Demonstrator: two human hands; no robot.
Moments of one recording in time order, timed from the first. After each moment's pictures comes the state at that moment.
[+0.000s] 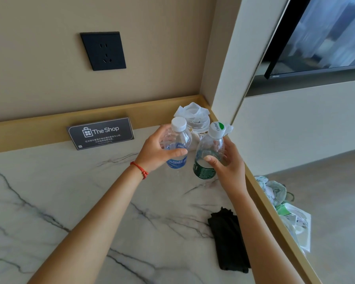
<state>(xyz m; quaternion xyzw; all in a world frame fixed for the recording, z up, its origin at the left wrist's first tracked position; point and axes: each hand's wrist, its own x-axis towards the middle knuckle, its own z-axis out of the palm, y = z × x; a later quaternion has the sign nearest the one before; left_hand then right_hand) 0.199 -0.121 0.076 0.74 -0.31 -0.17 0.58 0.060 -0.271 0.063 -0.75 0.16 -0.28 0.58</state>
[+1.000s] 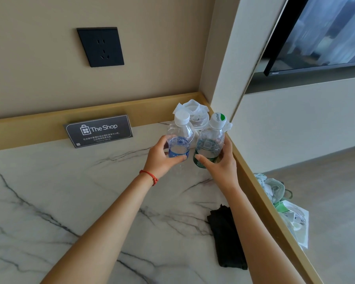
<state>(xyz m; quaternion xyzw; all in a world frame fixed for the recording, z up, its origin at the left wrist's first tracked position) 0.187 -0.133 0.032 0.77 -0.26 -0.11 0.57 0.075 -0.275 0.038 -0.78 0.21 -0.26 0.53</state>
